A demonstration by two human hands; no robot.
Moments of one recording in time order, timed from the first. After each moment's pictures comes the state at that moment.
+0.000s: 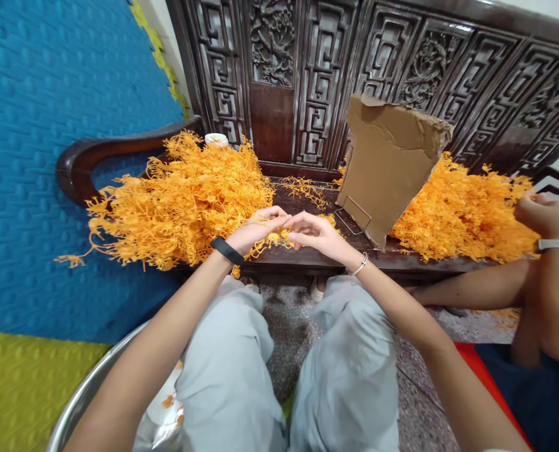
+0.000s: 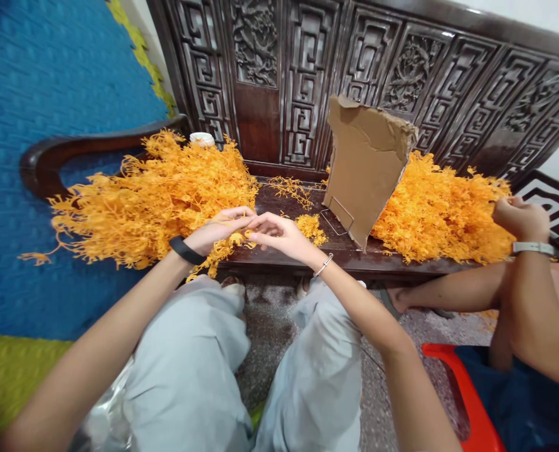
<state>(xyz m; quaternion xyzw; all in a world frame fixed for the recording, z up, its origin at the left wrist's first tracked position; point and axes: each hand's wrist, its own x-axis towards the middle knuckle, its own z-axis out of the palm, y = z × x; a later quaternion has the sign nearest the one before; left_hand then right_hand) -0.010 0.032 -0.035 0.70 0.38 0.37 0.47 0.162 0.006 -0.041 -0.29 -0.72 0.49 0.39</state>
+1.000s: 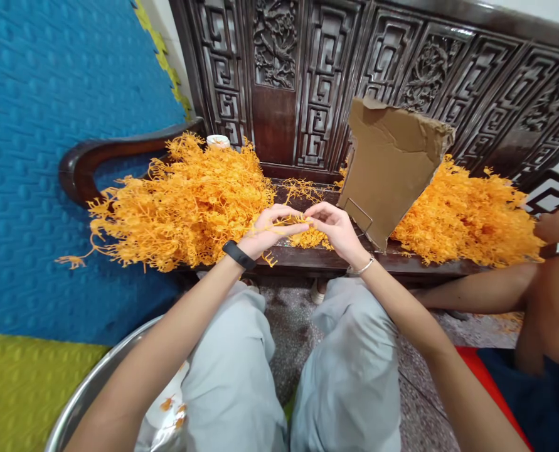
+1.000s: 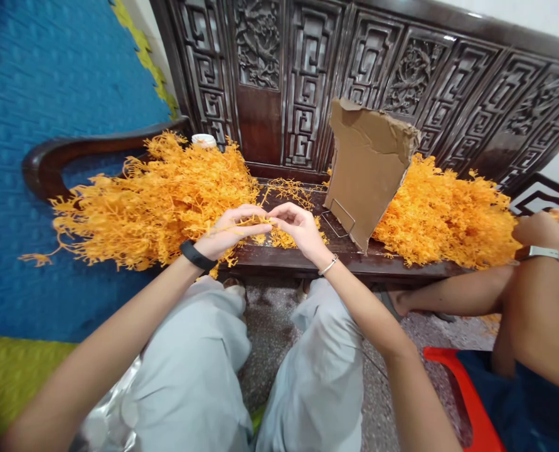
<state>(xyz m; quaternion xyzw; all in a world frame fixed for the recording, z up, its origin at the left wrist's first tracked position) 0.004 0.023 -0.031 0.72 0.36 0.44 0.40 0.173 0.015 -0.039 -0.31 -0.64 0.45 0.55</state>
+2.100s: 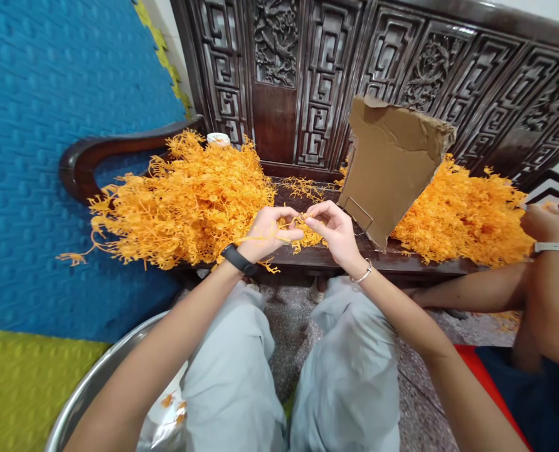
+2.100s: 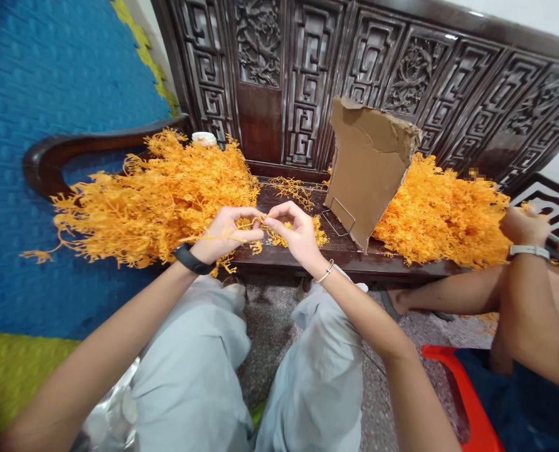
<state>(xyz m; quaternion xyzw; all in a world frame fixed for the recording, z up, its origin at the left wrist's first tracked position) 0.001 0.005 -0.014 0.76 0.39 0.39 0.34 0.158 -0.005 -0.034 -0.30 -0.64 0.38 0.59</state>
